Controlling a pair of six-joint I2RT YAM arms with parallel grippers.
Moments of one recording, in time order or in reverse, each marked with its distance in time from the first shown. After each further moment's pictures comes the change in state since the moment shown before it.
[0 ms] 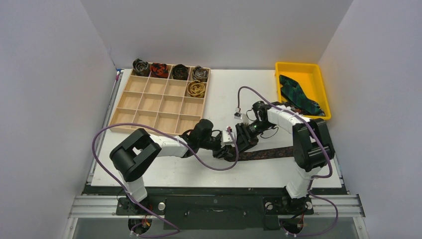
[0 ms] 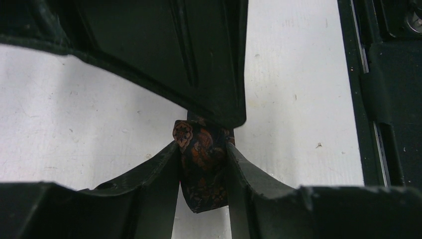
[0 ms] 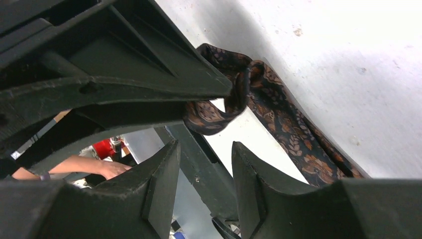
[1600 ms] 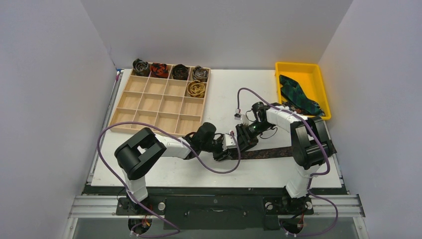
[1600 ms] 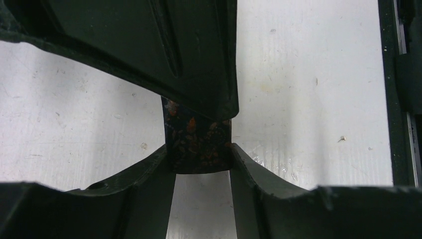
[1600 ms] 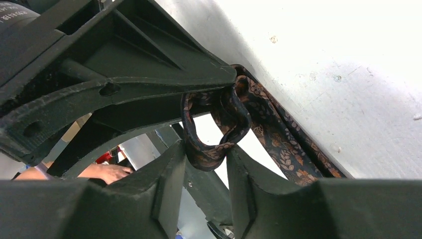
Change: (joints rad) left arm -0.031 0.048 0.000 -0.013 -0.093 0.034; right arm 0.011 0.034 -0.008 0.046 0.036 0.027
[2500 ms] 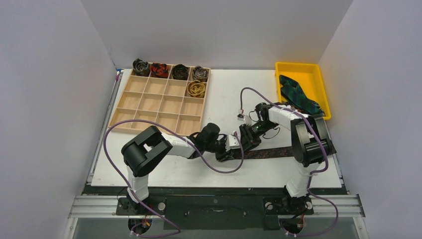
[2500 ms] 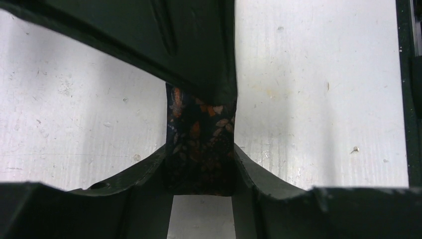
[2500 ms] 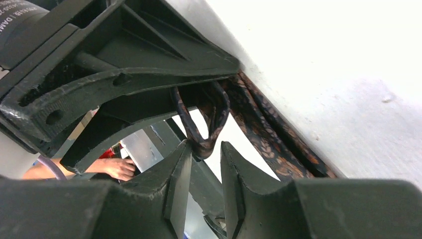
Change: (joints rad) left arm -0.014 0.077 0.056 -0.014 -0.013 -0.015; right arm -0.040 0.032 0.007 -0.042 -0.002 -0.059
